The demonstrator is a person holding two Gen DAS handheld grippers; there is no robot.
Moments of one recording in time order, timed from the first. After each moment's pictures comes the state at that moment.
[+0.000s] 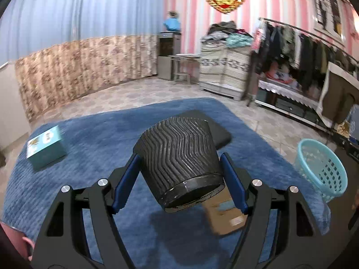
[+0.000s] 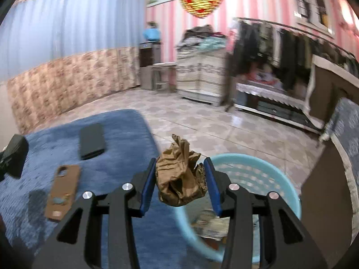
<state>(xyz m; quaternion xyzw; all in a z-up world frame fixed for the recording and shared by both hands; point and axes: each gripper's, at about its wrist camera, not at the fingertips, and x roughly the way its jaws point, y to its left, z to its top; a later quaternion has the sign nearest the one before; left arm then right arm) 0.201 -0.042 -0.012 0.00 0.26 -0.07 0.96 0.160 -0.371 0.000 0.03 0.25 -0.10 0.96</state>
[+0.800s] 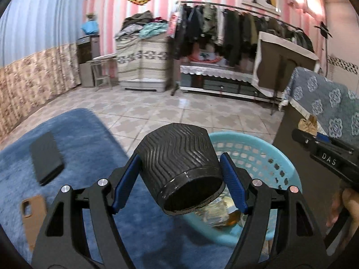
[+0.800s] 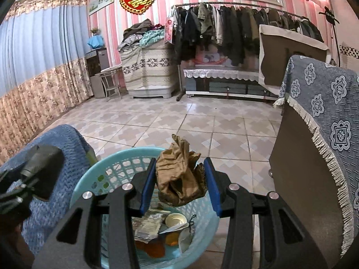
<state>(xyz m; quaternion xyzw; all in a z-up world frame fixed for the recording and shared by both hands) 0.218 -0.338 -0.043 0.06 0.26 -0.29 0.92 0.143 -0.536 -0.030 0.11 0.25 -0.23 0.93</state>
